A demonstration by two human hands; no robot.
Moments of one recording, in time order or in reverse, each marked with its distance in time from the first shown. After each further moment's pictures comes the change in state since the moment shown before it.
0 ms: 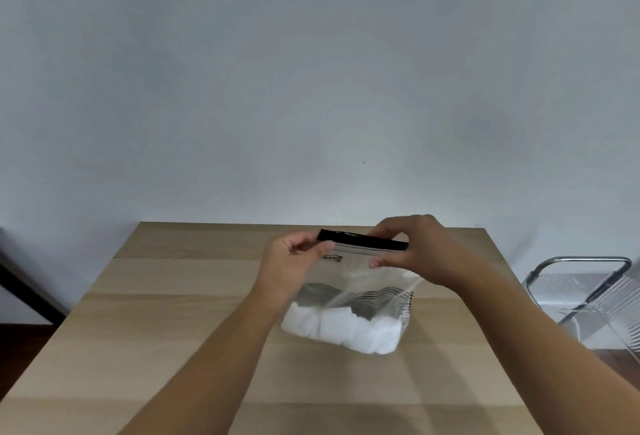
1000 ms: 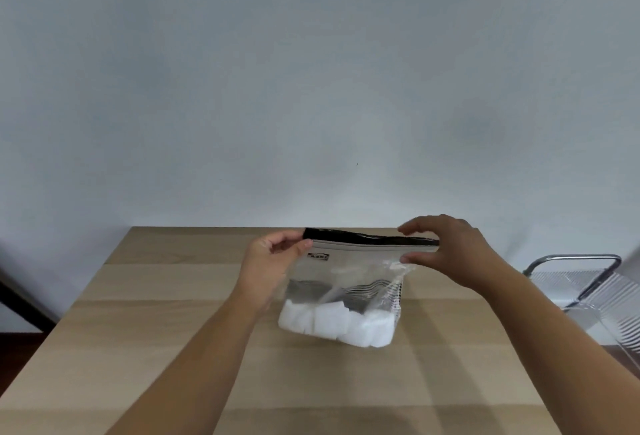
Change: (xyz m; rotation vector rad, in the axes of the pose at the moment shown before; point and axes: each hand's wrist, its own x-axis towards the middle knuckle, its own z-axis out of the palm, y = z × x) left_hand 0.016 -0.011 -0.013 -0.037 0.050 0.012; right_hand -0.021 0.033 -0.024 -0.161 0.125 0.099
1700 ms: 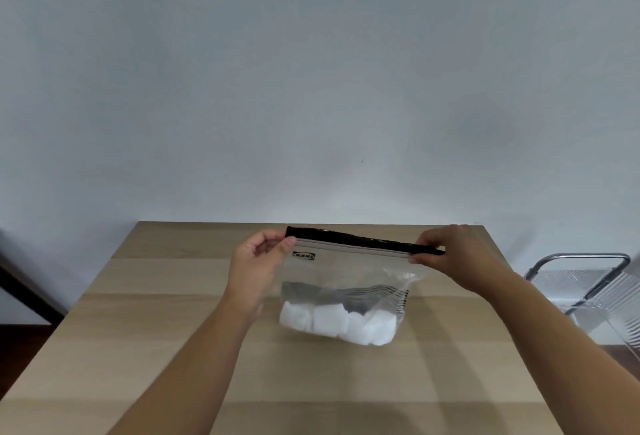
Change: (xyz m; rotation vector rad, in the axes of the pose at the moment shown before) left_hand -0.007 -0.010 -0.024 -0.130 0.093 0.025; right_hand 0.000 0.012 0.014 0.033 -0.024 0.043
